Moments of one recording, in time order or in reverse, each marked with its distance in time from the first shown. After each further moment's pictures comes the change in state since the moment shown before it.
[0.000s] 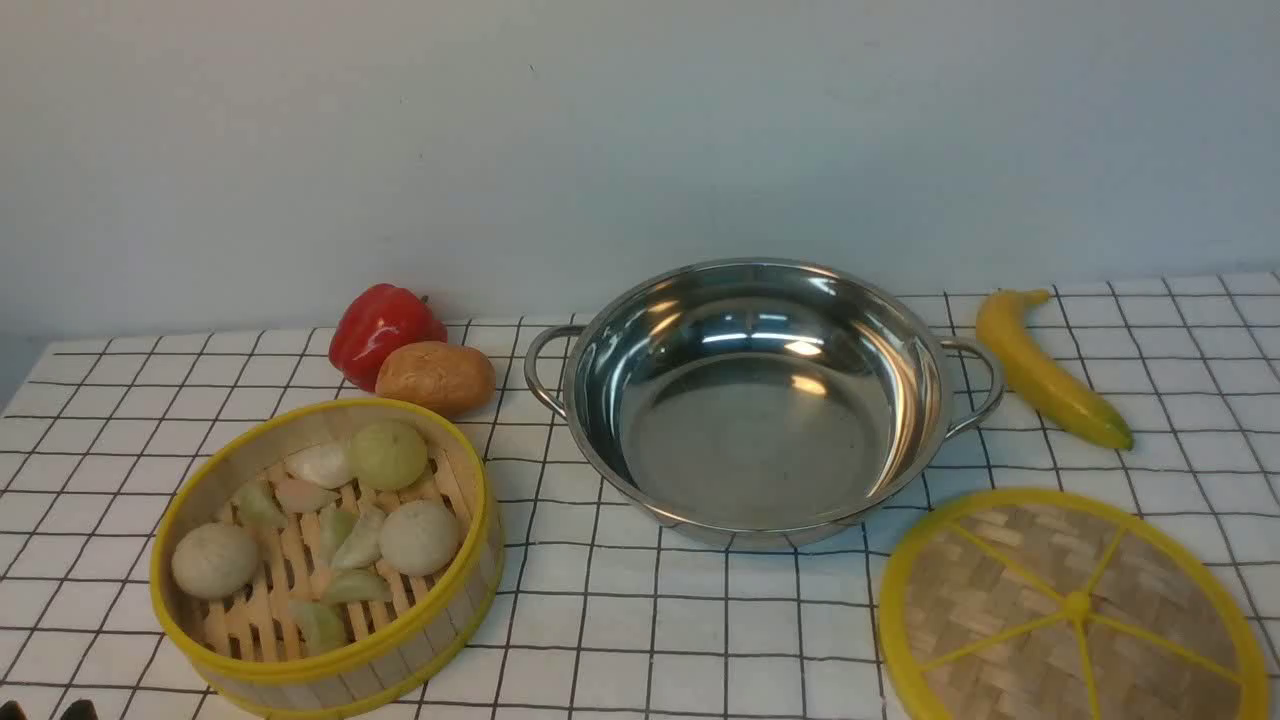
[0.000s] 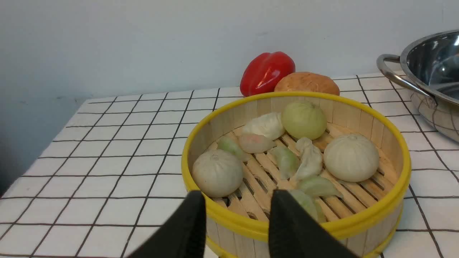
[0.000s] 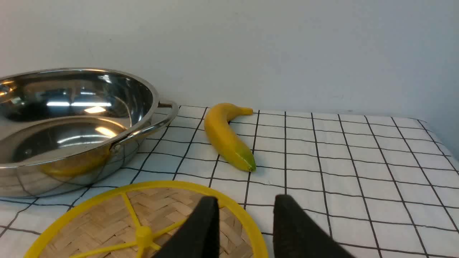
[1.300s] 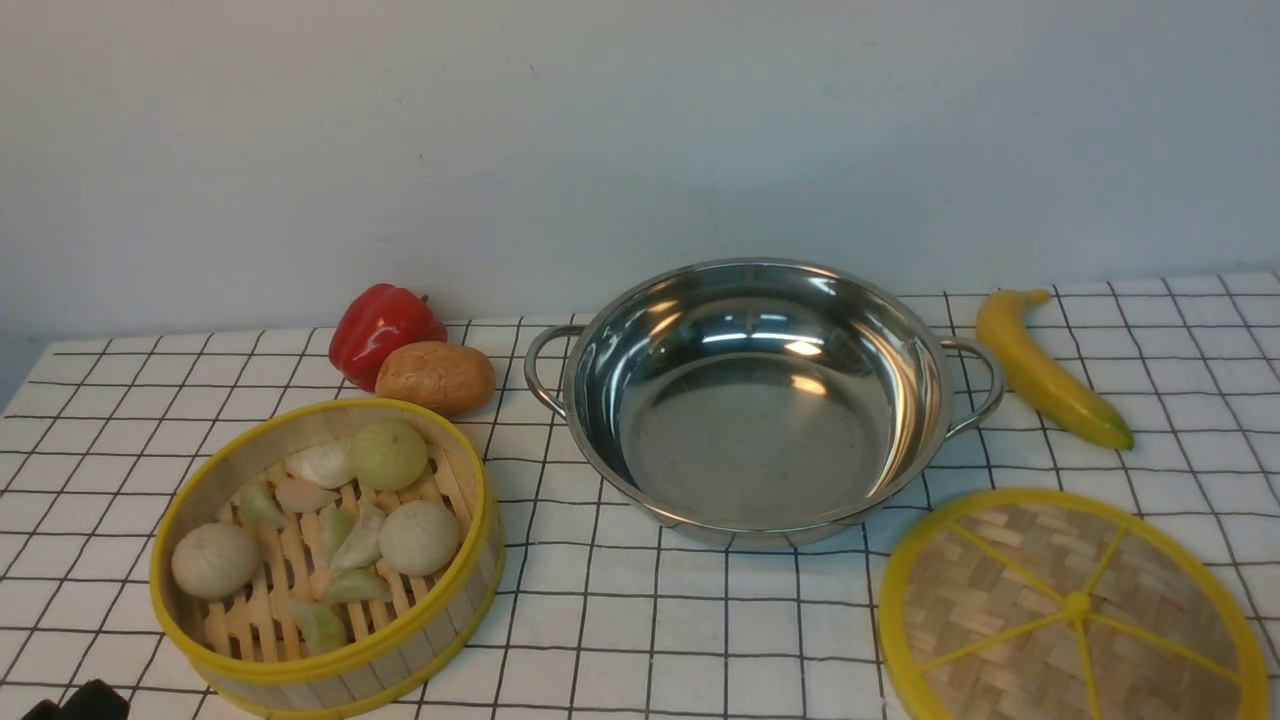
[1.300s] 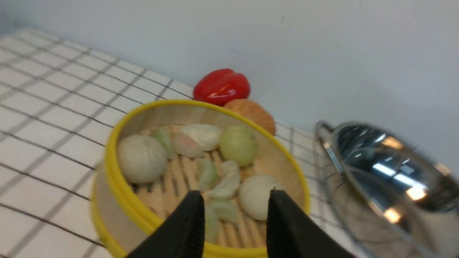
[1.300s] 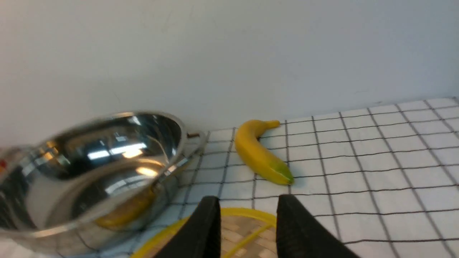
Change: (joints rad) right arm 0.000 0.000 0.000 0.260 -0.050 0.057; left arm 0.000 0.000 0.000 -0.381 -0.028 -0.243
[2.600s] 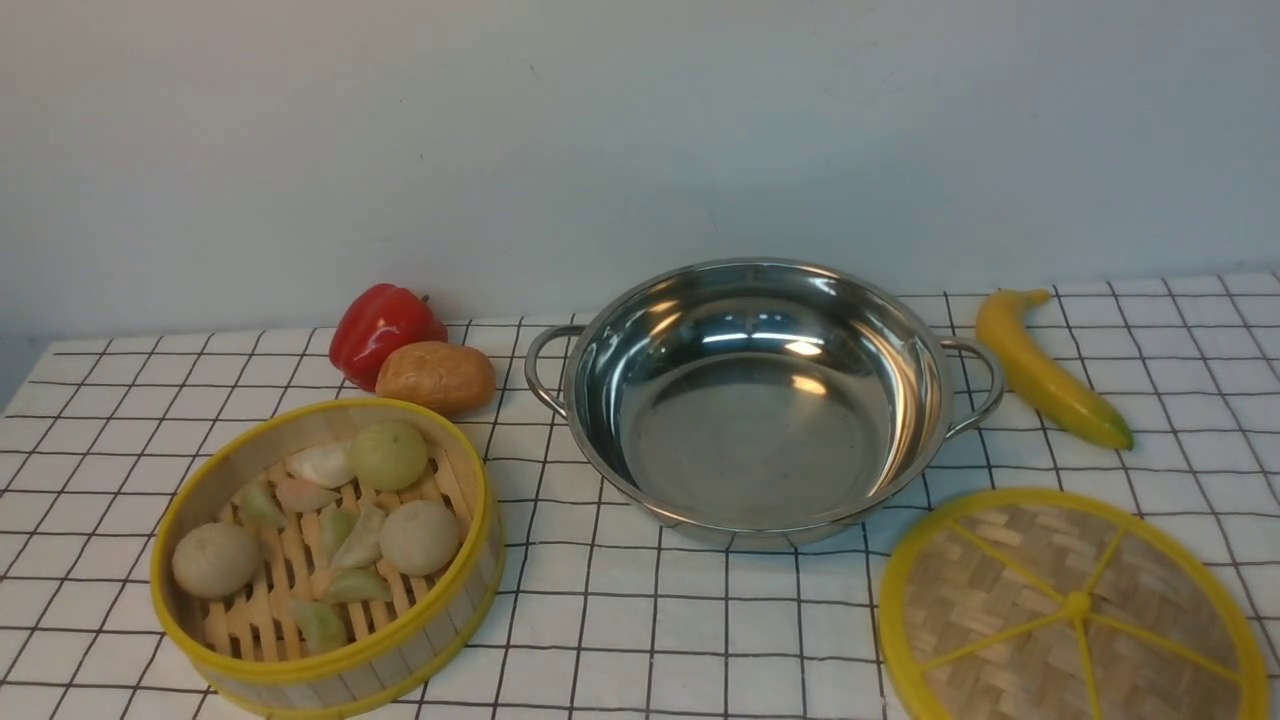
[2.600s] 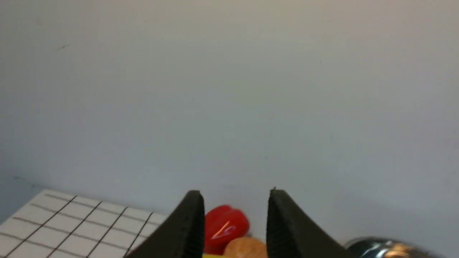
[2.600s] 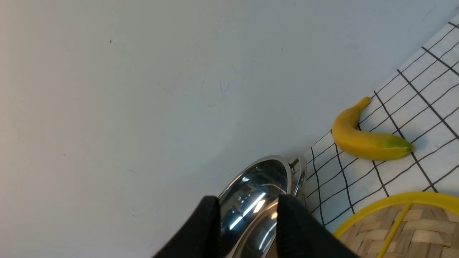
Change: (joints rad) right arm 0.000 0.000 0.000 0.551 -0.043 0.066; left arm 0.040 0.326 -0.318 -0.026 -0.182 0.328
